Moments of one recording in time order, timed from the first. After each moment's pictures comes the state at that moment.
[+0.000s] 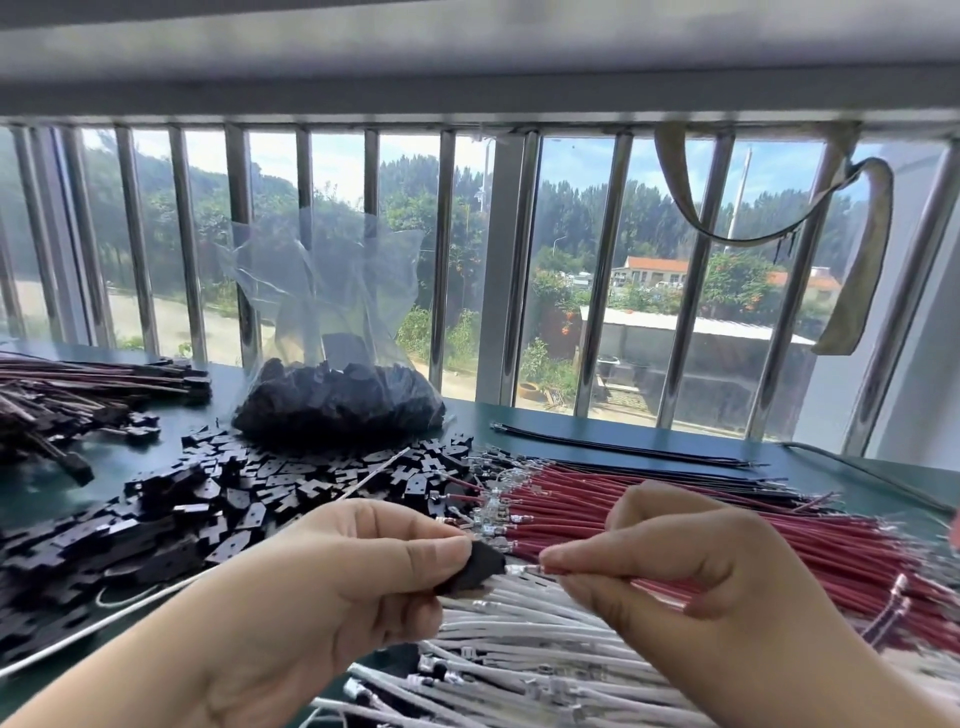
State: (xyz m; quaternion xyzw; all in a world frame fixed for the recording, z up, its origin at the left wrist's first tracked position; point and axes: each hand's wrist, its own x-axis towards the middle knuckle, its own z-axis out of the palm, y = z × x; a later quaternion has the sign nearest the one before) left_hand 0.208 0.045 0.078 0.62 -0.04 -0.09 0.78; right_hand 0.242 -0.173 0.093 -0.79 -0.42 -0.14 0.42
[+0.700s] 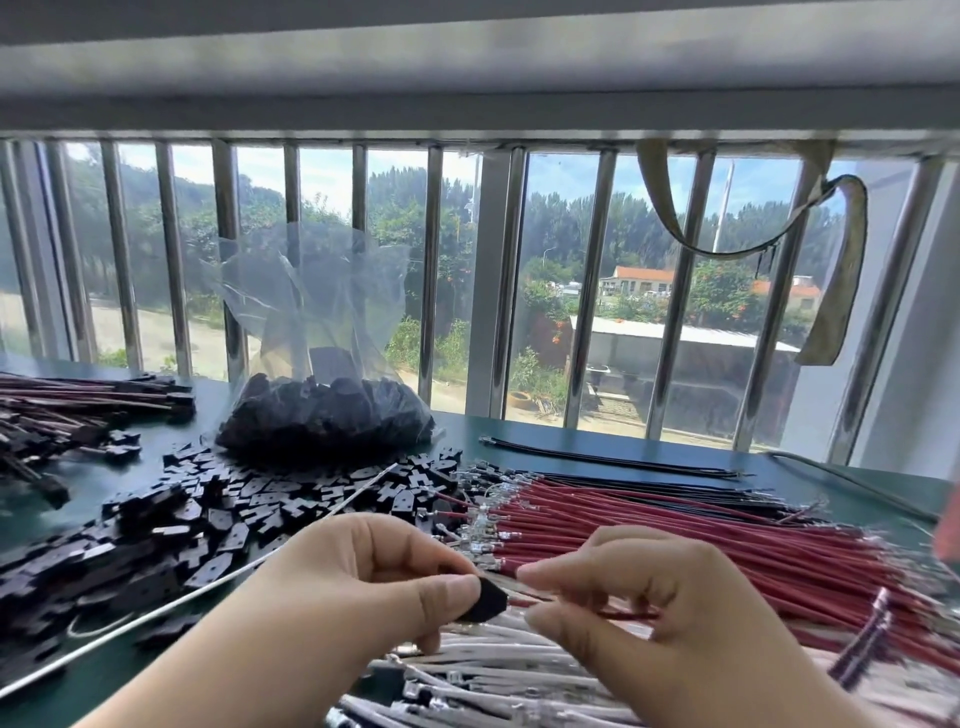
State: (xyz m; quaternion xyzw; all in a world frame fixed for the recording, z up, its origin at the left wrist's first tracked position) left_hand 0.203 0.034 0.088 0.77 -0.03 0.02 0.64; right_hand 0.240 -0.170 0.093 -0.82 -0.37 -0.09 0.42
